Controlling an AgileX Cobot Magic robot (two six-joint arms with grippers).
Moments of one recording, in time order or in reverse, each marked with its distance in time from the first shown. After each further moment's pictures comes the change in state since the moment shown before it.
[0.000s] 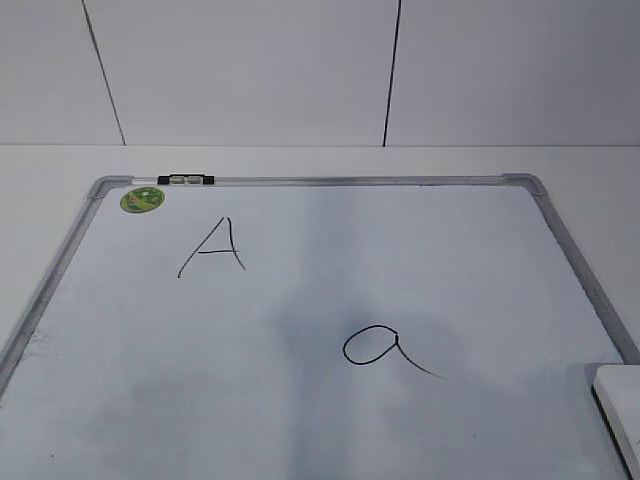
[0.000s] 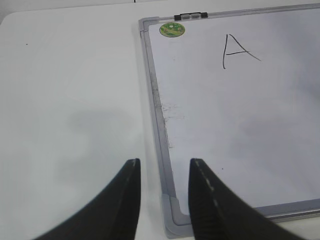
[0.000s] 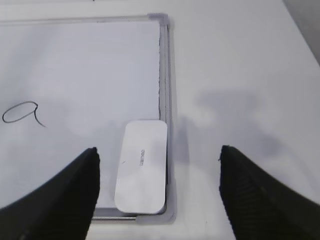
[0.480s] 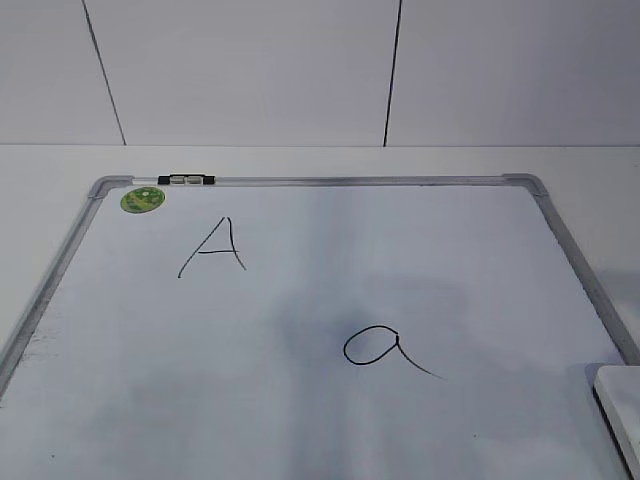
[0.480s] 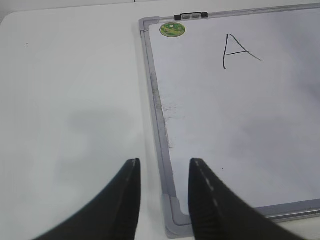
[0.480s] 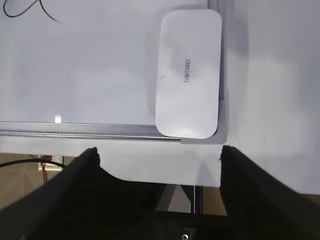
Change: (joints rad) left arm 0.000 0.000 0.000 0.000 0.000 0.000; right arm -0.002 0.460 -0.027 0.163 0.113 -0.008
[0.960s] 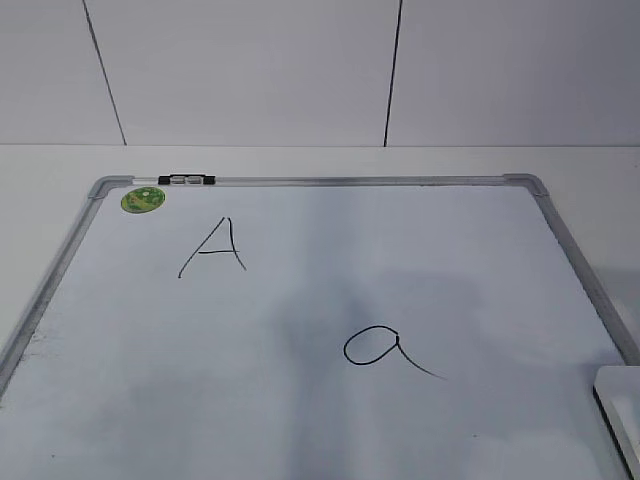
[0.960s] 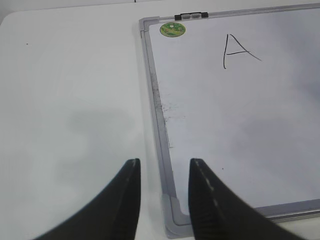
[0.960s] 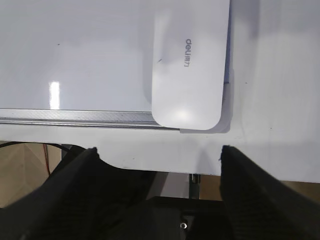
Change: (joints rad) left arm 0.000 0.000 0.000 0.000 0.000 0.000; right arm 0.004 0.190 0.000 0.015 -0.008 -0.004
